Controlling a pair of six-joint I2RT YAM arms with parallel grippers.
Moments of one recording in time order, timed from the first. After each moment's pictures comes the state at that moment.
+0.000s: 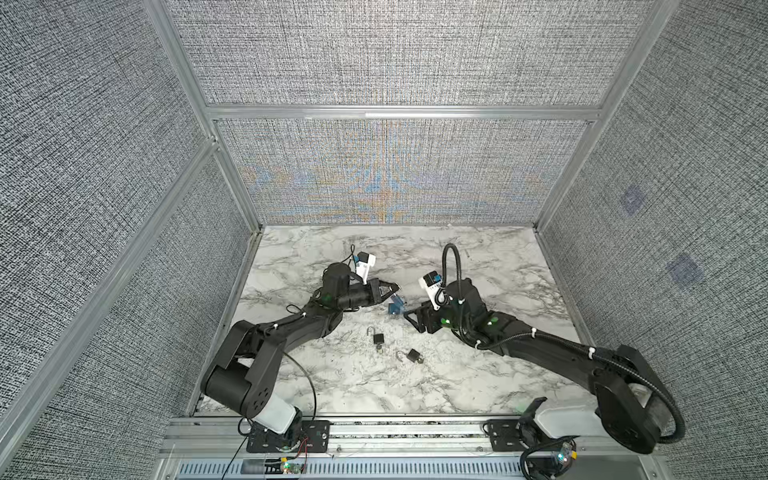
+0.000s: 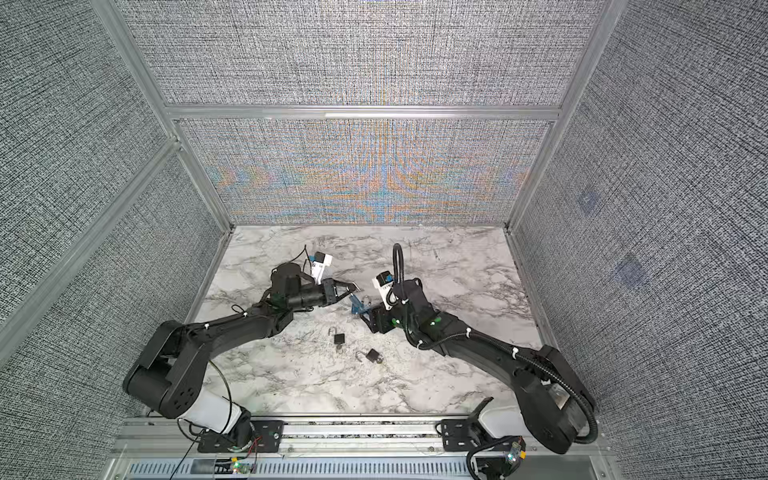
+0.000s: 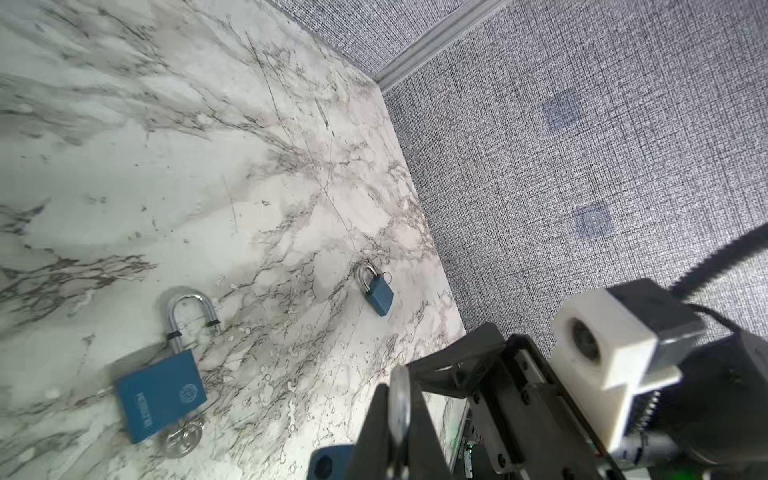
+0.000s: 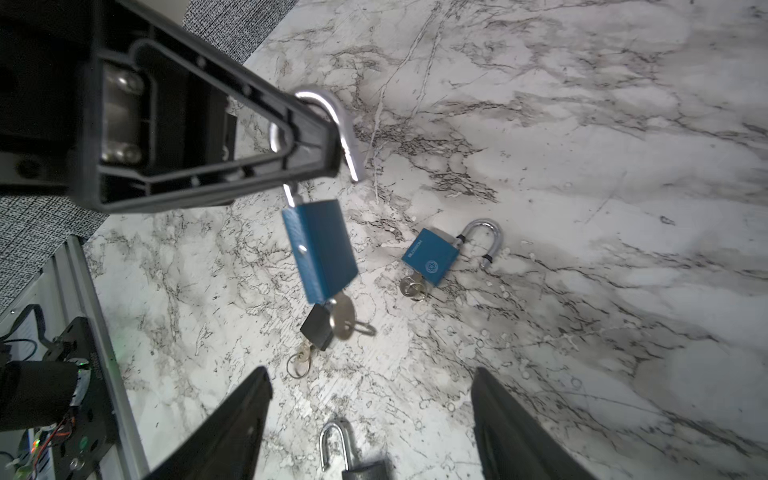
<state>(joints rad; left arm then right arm) -0.48 1.54 0.75 0.46 0.71 -0.82 0.70 1.34 0.73 0.05 -0.20 0.29</state>
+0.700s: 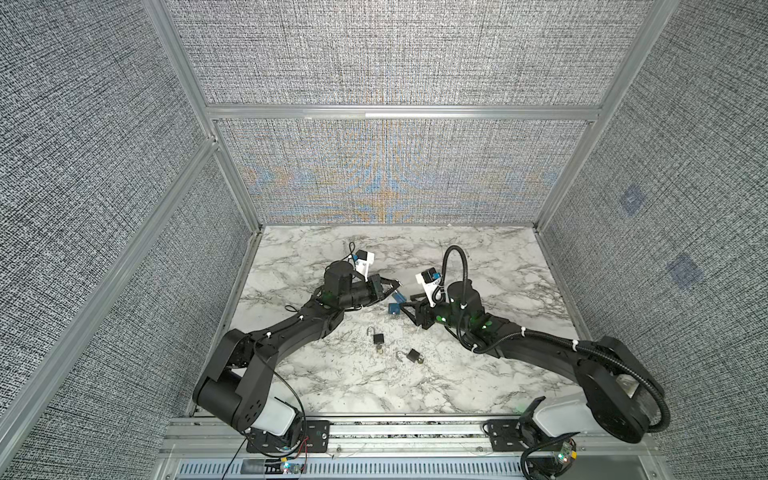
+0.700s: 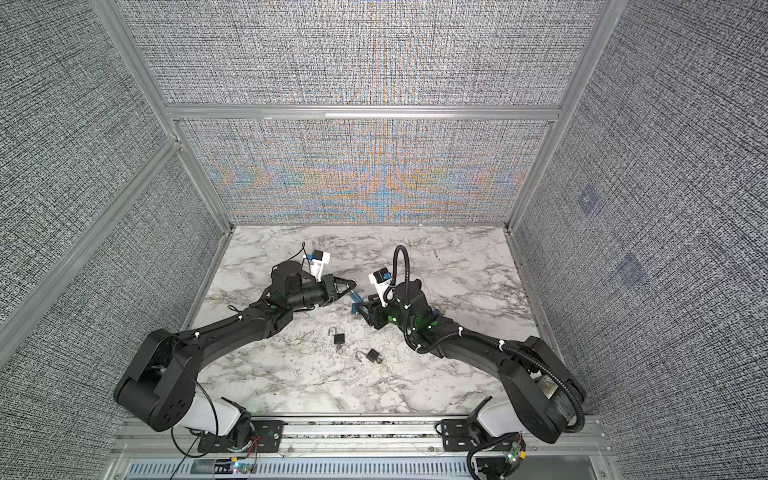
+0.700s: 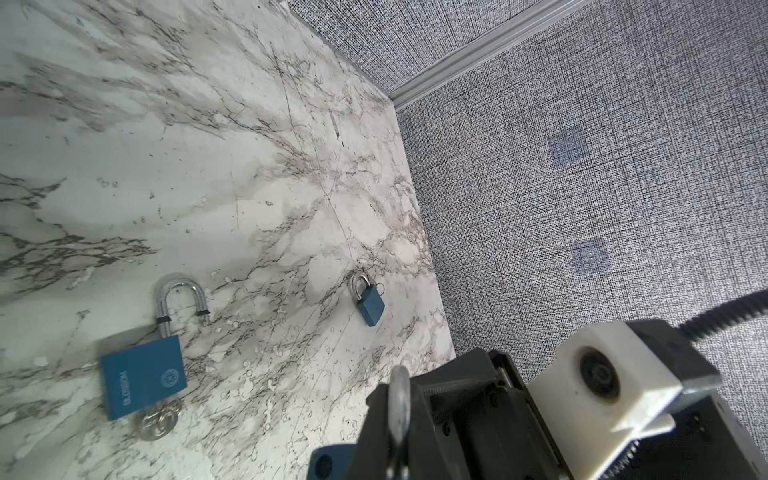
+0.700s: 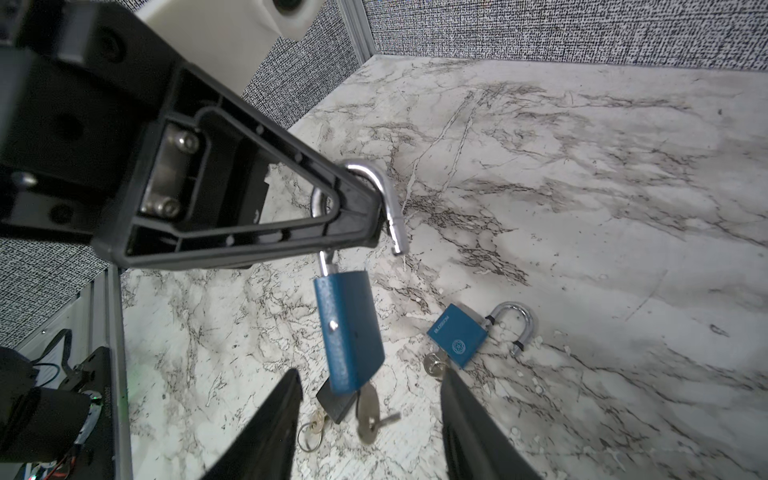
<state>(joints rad) -0.51 1.48 0.78 0.37 0.62 -0.92 0.70 1.43 0.71 0.34 -0.25 0.28</state>
